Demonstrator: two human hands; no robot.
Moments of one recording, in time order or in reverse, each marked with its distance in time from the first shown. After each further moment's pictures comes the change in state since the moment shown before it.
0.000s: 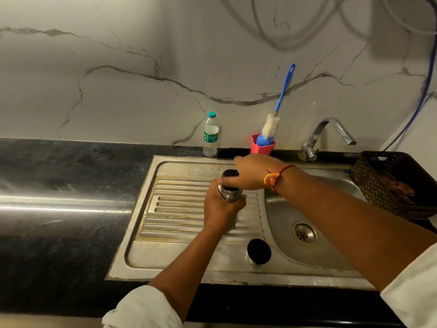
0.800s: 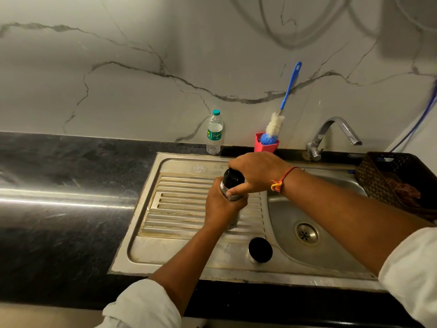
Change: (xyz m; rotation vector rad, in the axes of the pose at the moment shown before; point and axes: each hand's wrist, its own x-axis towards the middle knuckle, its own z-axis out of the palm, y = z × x) left_hand 0.005 -0.012 0.000 0.036 -0.012 0.010; right_hand 0.016 0.032 0.025 -0.245 0.248 -0.405
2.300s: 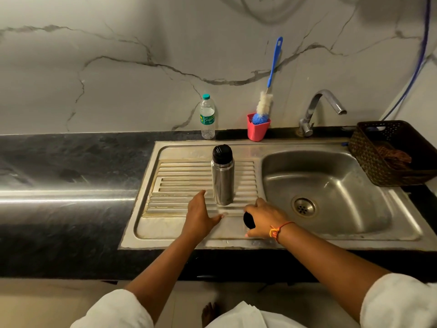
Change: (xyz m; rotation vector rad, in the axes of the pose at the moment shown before) left_hand -0.068 -0.056 -0.040 0.477 -0.238 -0.091; right_hand -0.115 -0.070 0.150 0.391 -0.406 0.482
